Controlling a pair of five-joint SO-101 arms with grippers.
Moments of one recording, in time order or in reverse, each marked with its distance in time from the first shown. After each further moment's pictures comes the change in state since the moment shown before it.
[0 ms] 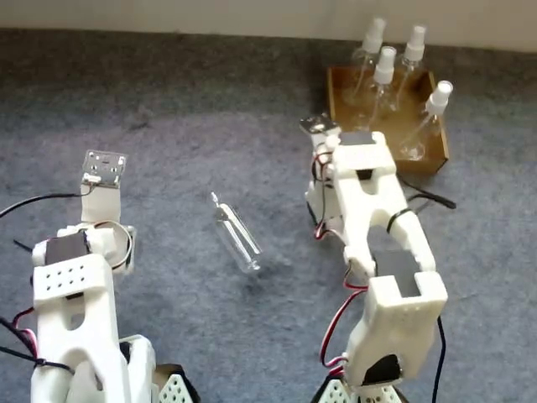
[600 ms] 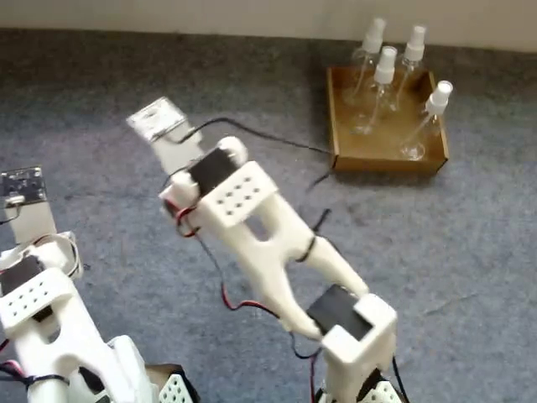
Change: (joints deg) left arm -21.2 0.0 3.2 -12.3 -0.3; right arm -38.2 -0.4 -25.8 11.5 -20.7
